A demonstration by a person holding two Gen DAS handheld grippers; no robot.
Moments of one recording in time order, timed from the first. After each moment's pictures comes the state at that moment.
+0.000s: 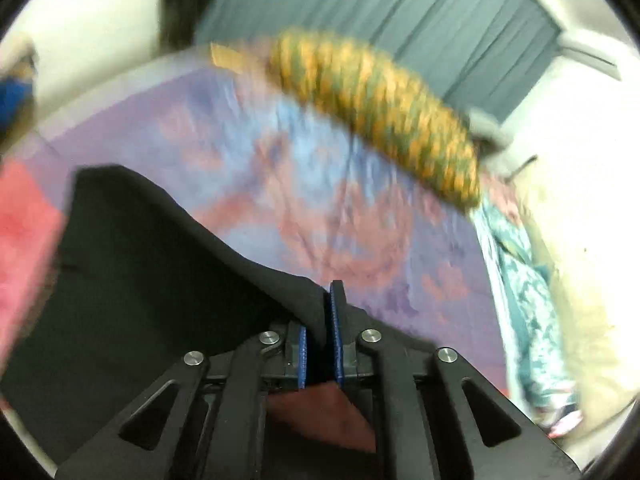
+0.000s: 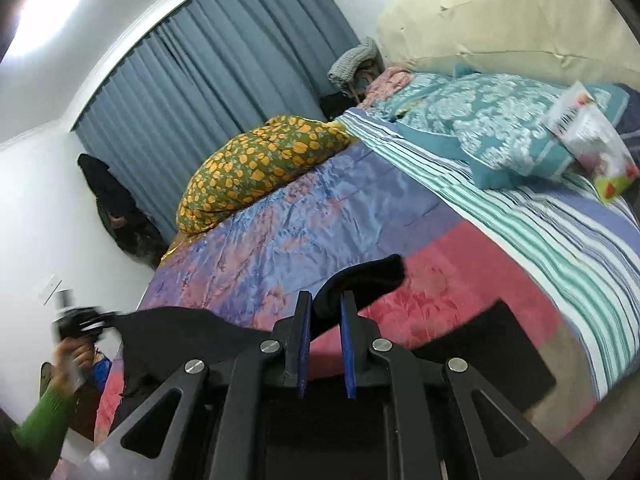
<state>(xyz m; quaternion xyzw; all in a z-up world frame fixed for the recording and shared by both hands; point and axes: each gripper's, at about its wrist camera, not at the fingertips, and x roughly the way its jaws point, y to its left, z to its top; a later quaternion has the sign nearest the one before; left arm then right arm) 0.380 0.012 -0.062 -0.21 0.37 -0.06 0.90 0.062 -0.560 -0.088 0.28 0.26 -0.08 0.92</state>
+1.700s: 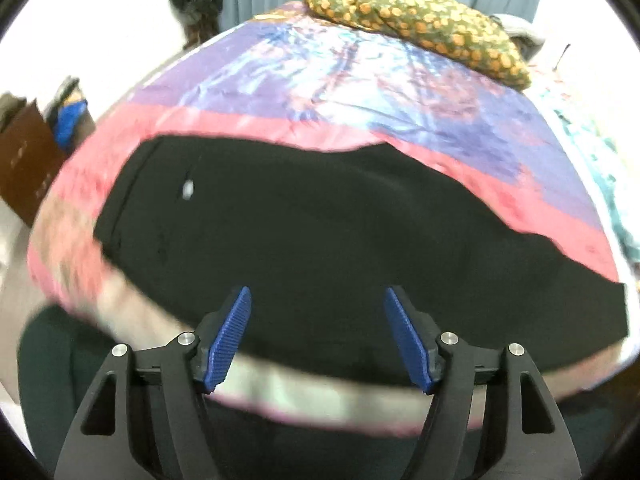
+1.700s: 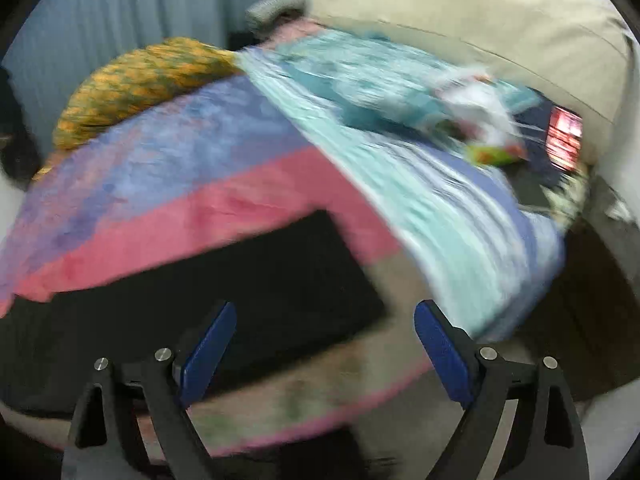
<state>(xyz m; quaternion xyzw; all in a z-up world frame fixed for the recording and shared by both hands) 0.217 0.045 -0.164 -0.02 0.48 0.01 0.88 0.021 -0.543 -0.143 0.15 0.41 -0.25 0.86</state>
